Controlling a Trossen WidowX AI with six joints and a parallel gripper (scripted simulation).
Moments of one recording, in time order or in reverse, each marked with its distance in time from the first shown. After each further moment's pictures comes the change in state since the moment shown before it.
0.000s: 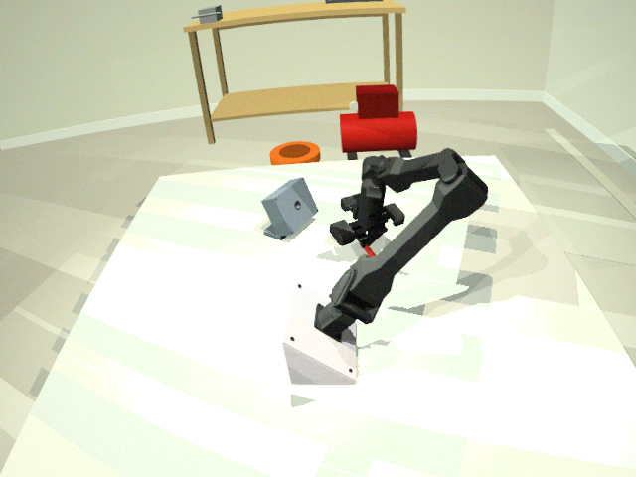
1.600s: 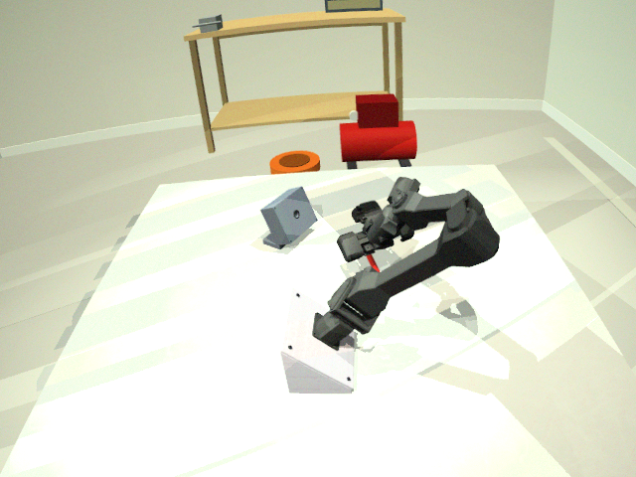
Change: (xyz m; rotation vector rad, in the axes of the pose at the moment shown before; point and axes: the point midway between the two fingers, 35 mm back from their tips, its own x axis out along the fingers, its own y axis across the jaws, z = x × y) arm -0.025 0.000 -0.021 -0.004 -0.414 0.003
